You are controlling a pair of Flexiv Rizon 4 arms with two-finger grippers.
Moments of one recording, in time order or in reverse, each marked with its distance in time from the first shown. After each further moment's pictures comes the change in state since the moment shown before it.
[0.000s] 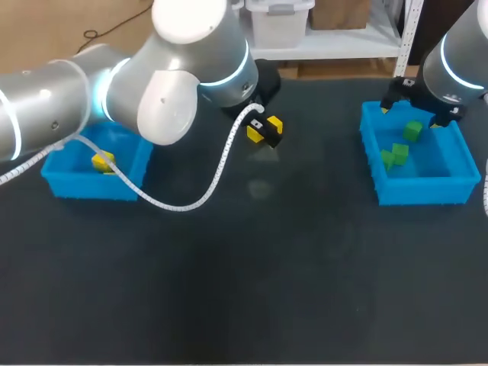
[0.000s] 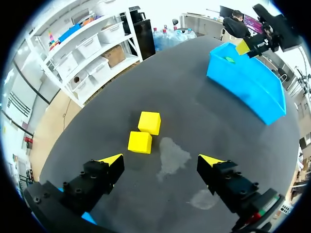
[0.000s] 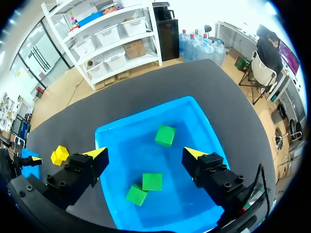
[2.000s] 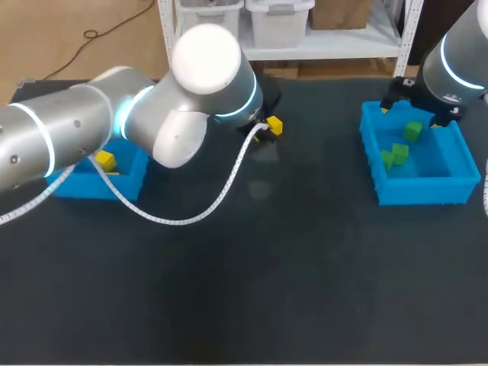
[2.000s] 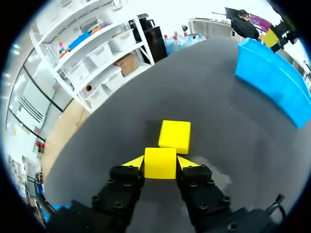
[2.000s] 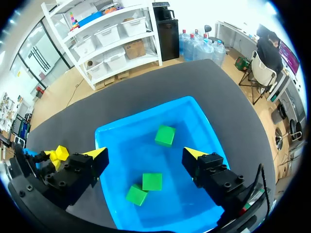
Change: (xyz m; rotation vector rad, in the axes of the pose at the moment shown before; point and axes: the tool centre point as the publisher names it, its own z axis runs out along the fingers) left arm -0.014 0.039 0.056 -0.165 -0.099 0.022; right arm 0.000 0.000 0.000 0.000 0.000 0.000
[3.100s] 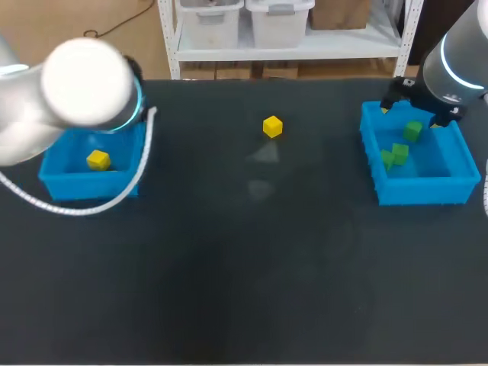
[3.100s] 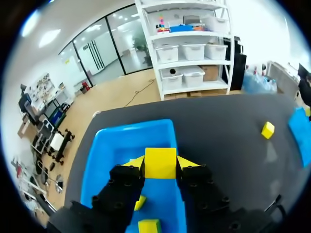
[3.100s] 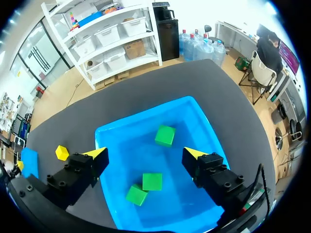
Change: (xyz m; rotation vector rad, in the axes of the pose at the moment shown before) left arm 0.156 0.167 -0.143 -0.383 -0.049 -0.607; right arm 0.000 0.000 0.000 0.000 0.000 0.000
